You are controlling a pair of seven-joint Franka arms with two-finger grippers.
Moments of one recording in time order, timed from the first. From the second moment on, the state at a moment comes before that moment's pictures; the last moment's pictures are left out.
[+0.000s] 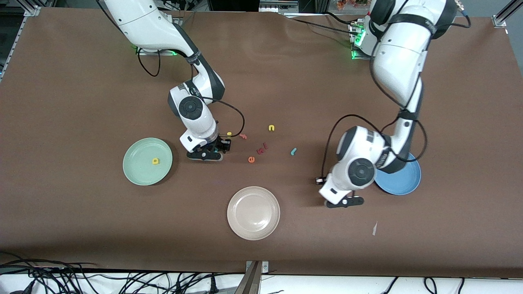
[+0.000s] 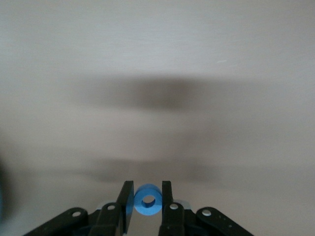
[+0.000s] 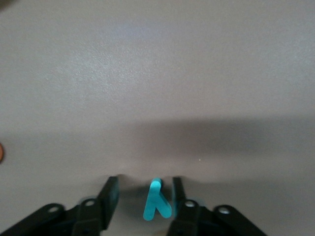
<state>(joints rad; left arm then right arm) -0.31 0.88 0.01 -1.21 -0.07 1.91 -0.35 0.55 0.62 0.01 -1.89 -0.01 2.59 0.63</state>
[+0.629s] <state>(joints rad) -0.11 0.85 0.03 -1.23 0.17 1.69 0.22 0.55 0.62 0.00 -1.90 -0.01 2.58 0.63</state>
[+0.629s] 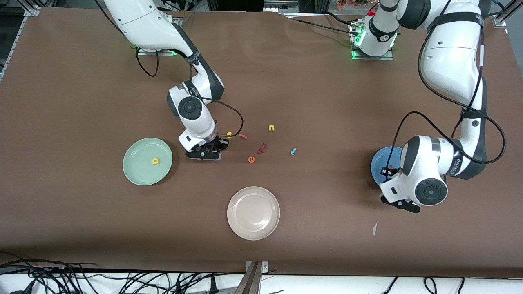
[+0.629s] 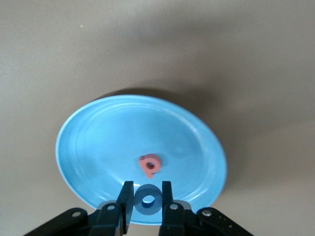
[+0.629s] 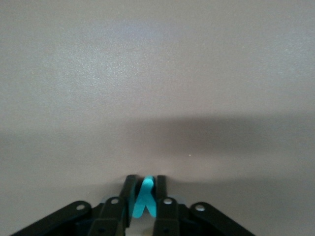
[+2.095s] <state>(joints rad) -0.32 0.70 -0.23 -1.63 0.04 2.21 -0.39 0.23 0.42 0.00 -1.91 -0.01 2.29 0.06</state>
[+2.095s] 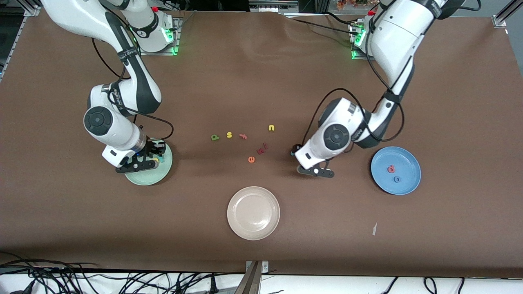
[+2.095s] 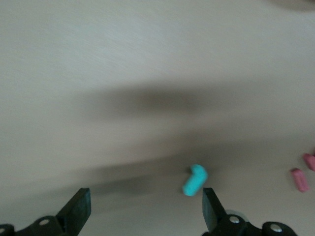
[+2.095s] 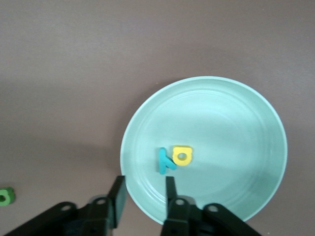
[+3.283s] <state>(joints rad) -0.39 0.73 -0.23 -1.68 0.19 2.32 -0.44 0.46 0.51 0.09 -2.06 0.00 2.62 0.88</state>
